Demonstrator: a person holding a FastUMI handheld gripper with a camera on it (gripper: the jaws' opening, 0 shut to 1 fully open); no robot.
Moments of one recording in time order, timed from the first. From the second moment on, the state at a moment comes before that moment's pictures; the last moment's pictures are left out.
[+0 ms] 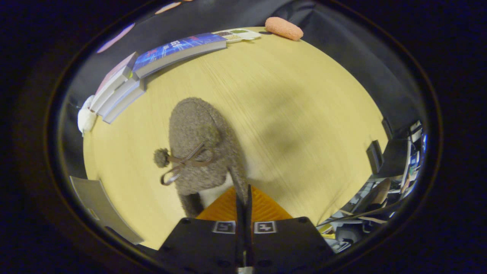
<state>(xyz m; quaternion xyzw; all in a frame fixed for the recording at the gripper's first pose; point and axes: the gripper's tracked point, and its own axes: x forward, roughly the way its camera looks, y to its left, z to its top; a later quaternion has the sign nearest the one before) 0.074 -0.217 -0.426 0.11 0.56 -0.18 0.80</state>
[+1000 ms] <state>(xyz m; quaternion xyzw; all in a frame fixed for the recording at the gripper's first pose) 0.019 -0.149 -0.259 -0.19 0.45 -0.27 0.83</state>
